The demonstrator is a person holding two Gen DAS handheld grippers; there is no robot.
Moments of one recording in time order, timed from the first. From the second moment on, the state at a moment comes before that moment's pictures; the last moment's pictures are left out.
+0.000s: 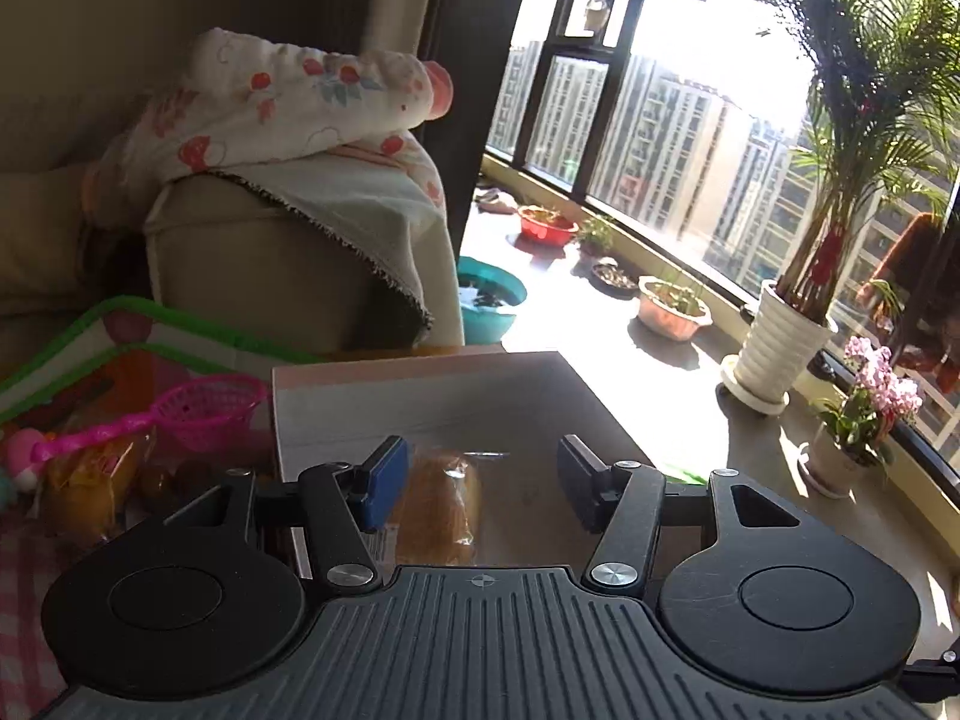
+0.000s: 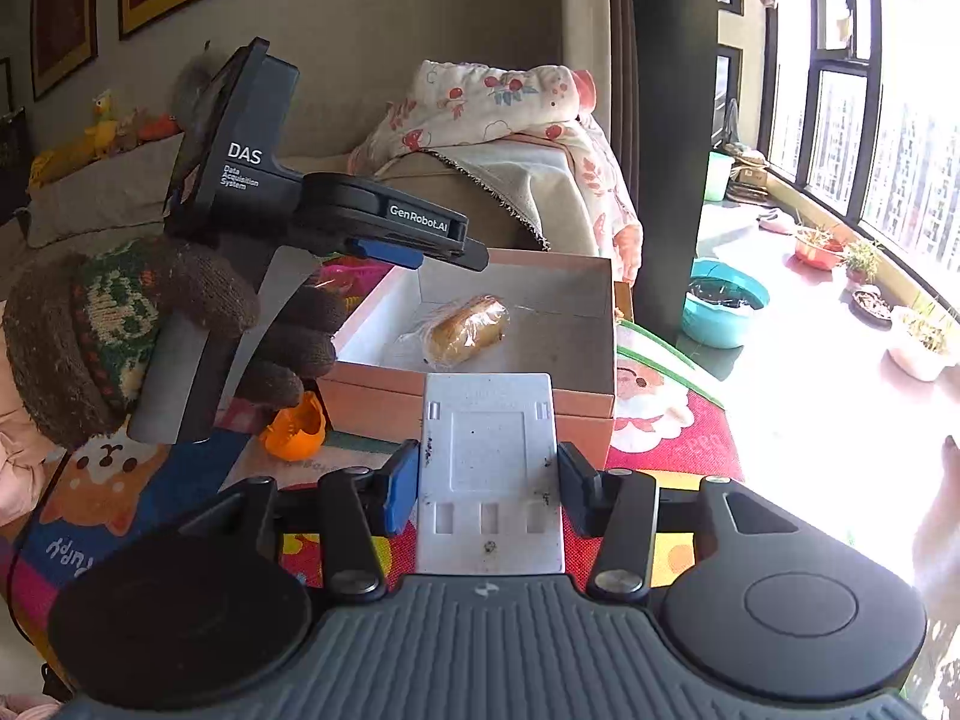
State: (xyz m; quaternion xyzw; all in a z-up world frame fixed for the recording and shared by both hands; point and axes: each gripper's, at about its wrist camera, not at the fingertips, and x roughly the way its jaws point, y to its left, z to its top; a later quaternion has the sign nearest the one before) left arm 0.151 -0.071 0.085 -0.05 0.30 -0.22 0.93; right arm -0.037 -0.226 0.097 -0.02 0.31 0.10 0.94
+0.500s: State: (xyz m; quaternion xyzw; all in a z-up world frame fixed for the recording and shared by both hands) left arm 0.031 0.074 0.064 -0.04 0.30 -0.16 0.94; right arm 0.105 -0.214 0.130 0.00 0.31 0.06 0.95
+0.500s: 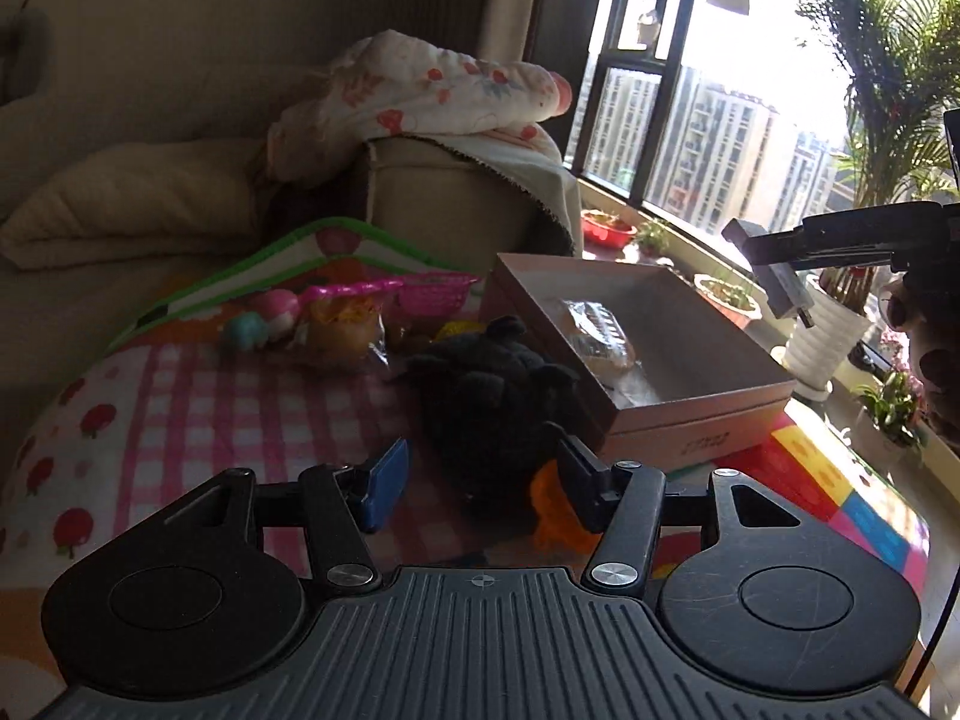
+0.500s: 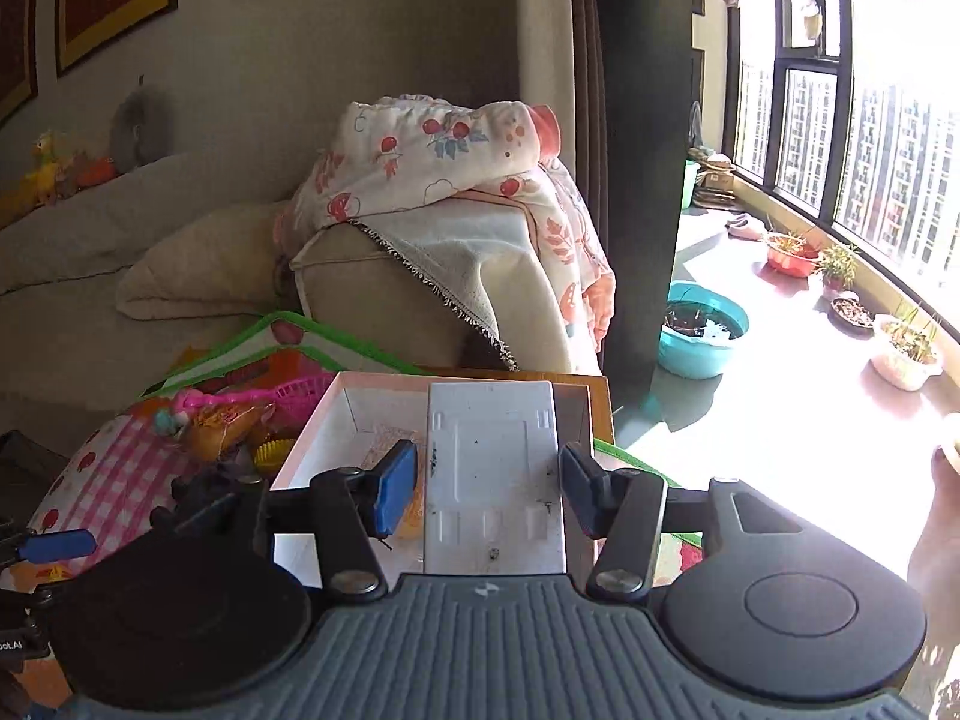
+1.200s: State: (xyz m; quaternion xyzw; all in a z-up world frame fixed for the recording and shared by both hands) left arm 0.083 0.073 0.056 -0.16 0.32 -0.15 0.92; right arm 0.014 -0.148 0.059 -0.12 0.31 0.06 0.94
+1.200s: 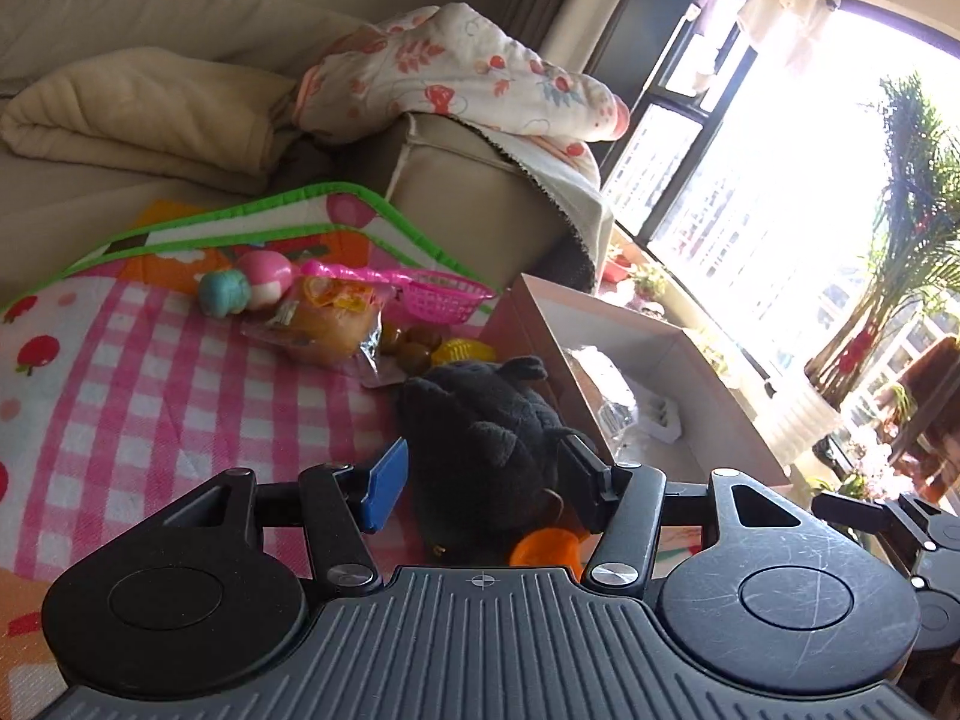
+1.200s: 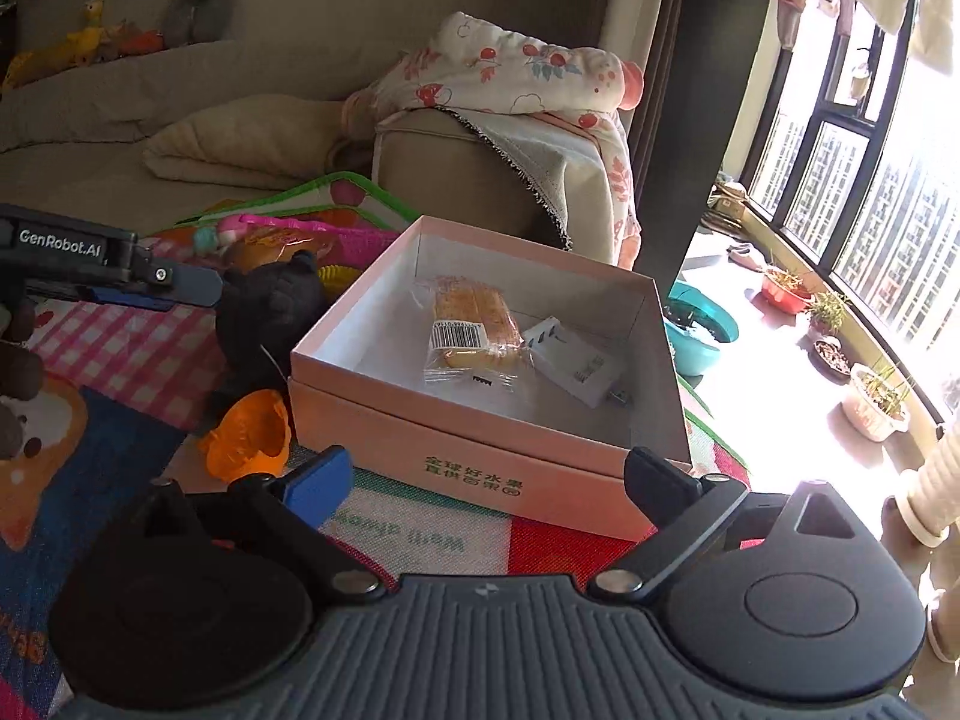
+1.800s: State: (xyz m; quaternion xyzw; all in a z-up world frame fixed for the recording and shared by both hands) left arm 0.241 0.142 0.062 -0.11 0.34 -0.08 0.93; right arm -0.012 -0.156 0.015 -0.06 0.27 0.06 0.96
